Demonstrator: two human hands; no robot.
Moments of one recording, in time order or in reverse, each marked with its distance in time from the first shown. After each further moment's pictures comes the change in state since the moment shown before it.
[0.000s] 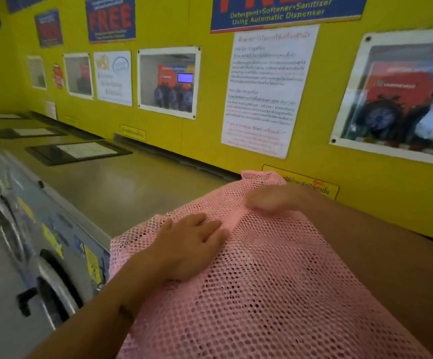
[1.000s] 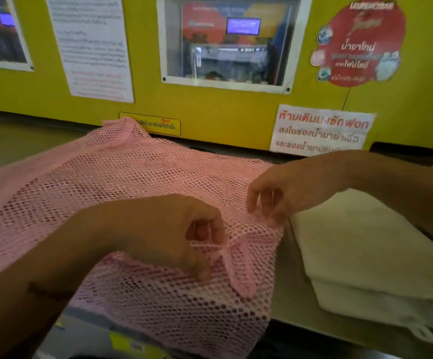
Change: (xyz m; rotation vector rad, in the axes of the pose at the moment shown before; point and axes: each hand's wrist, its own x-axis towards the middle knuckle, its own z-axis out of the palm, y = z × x) left_hand -0.098 0.255 0.035 -0.114 -0.366 0.615; right_hand -0.375 0.137 0.044 0.183 -0.236 0.102
